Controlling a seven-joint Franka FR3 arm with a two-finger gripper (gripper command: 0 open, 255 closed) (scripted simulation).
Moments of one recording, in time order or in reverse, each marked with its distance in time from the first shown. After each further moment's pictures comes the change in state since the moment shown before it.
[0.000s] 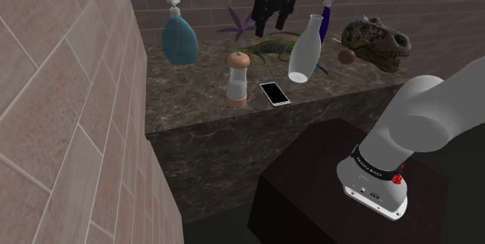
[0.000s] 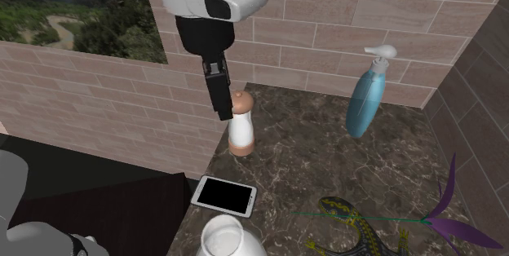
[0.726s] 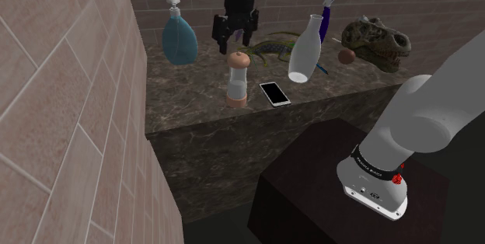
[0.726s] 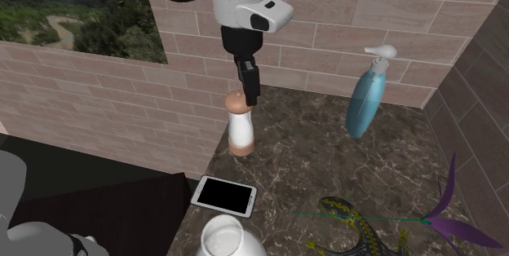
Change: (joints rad) arm 0.031 0.267 0.101 0.124 0.005 0.123 0.124
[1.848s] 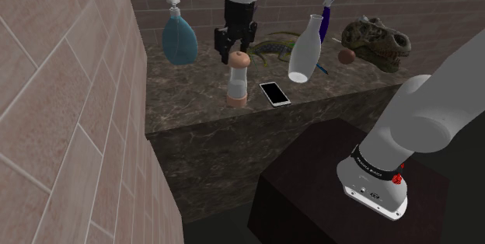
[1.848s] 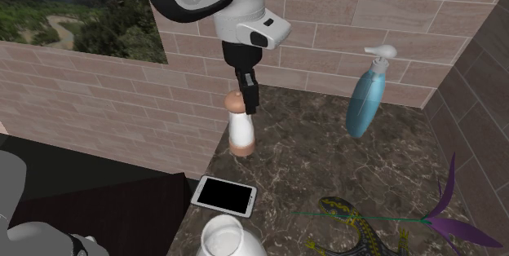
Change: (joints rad) arm 0.002 0.009 0.004 -0.060 0.001 0.071 0.002
